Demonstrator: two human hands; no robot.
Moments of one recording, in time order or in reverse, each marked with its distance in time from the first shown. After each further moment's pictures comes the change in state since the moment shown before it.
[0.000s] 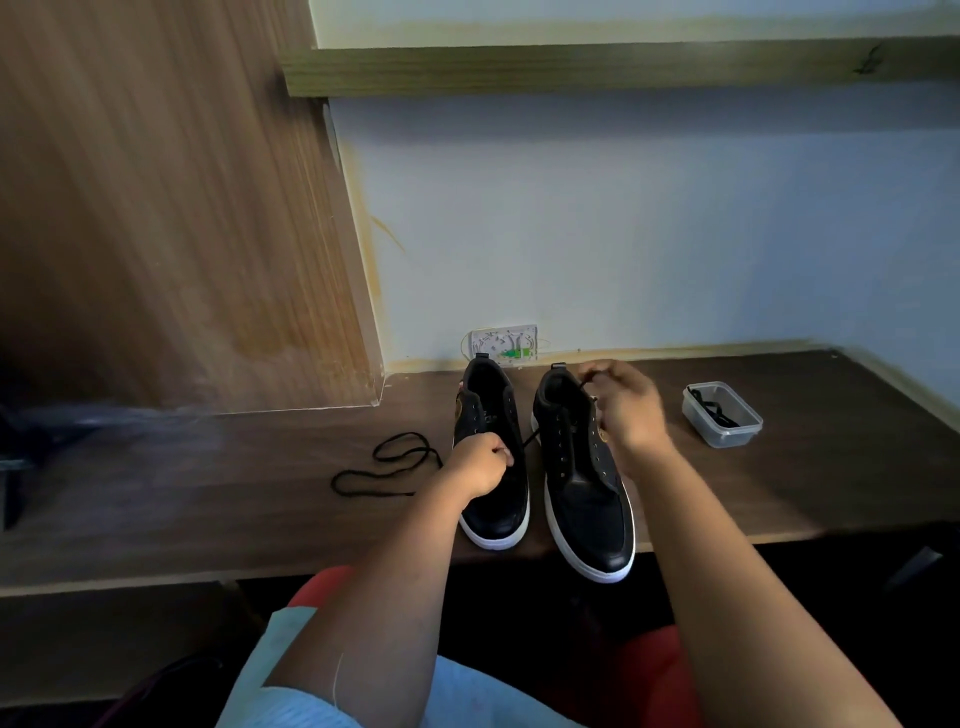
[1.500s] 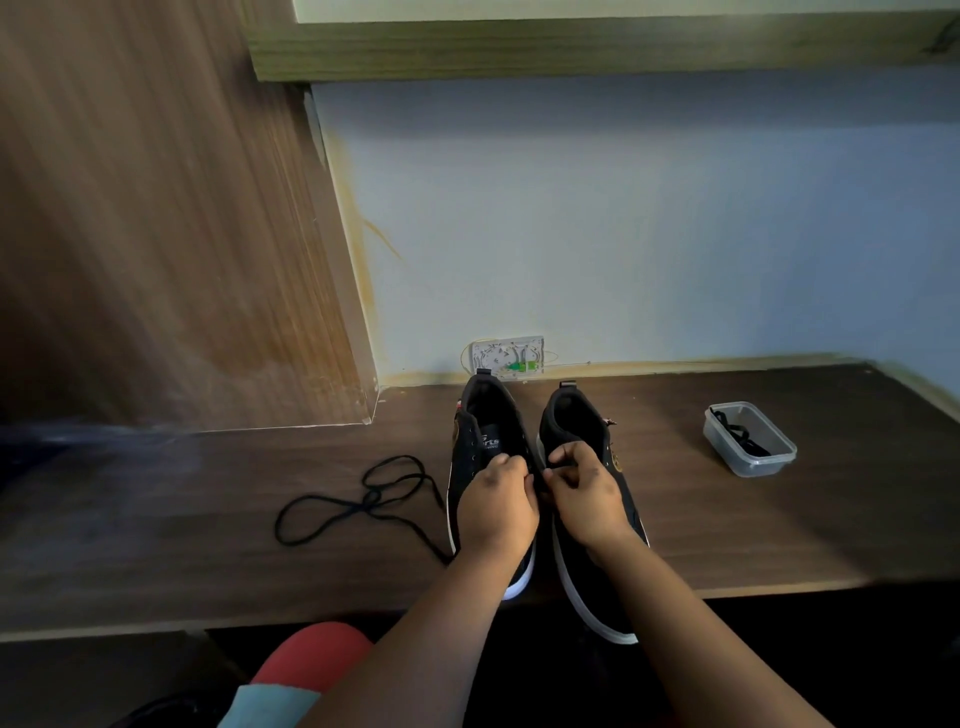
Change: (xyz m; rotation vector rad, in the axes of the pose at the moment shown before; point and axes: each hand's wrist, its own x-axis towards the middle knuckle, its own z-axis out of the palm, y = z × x) left_hand 0.008 0.000 0.043 0.378 0.514 0.304; right_hand 0.001 0.087 0.018 -0.577 -0.096 0.084
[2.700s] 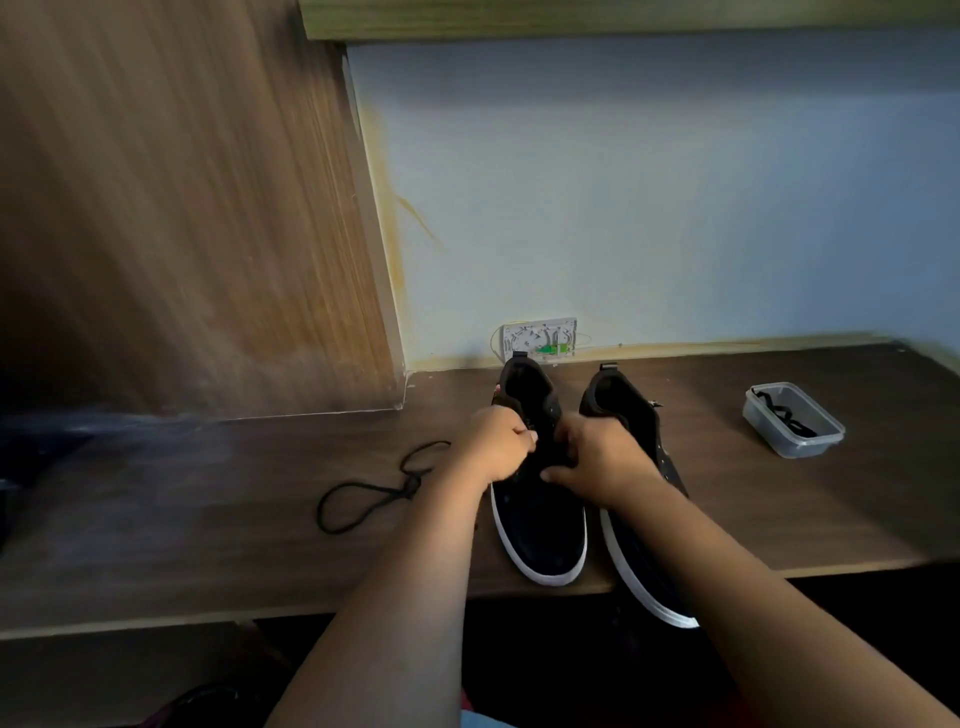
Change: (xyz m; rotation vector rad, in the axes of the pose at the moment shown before) left_hand 0.058 -0.048 -0.062 -0.219 -0.461 -0.167; right_hand 0.014 -0.048 0.016 -0.679 -0.212 -0.267
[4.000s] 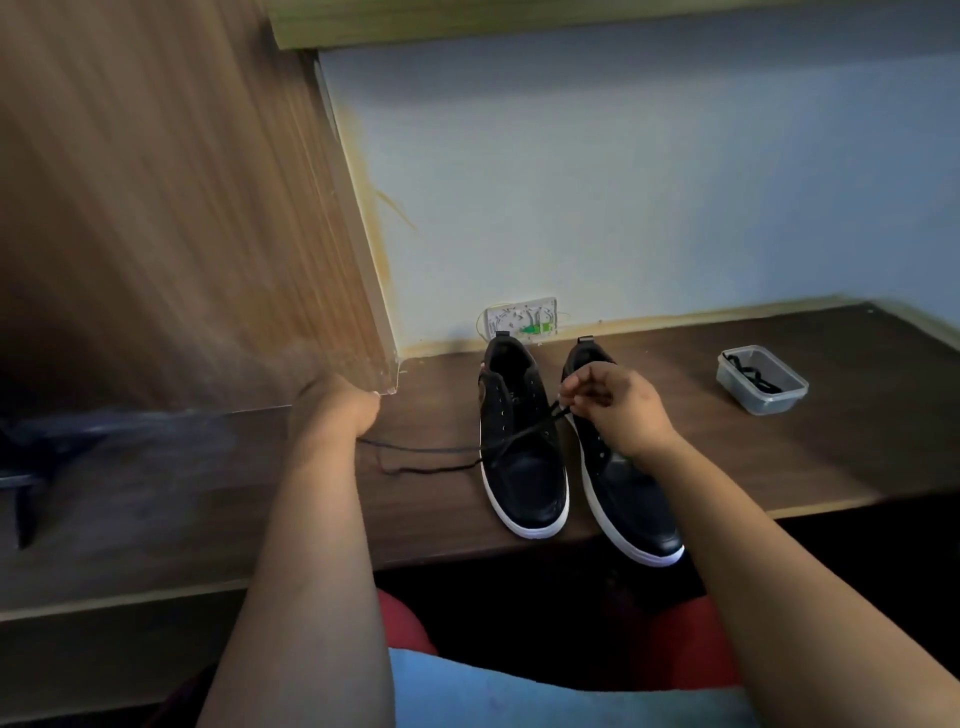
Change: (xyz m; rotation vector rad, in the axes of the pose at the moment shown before) left_hand -0.048 -0.051 -0.099 0.183 0.436 -0.559; right_hand -0.025 0.023 -0.018 0.772 0.249 0.082
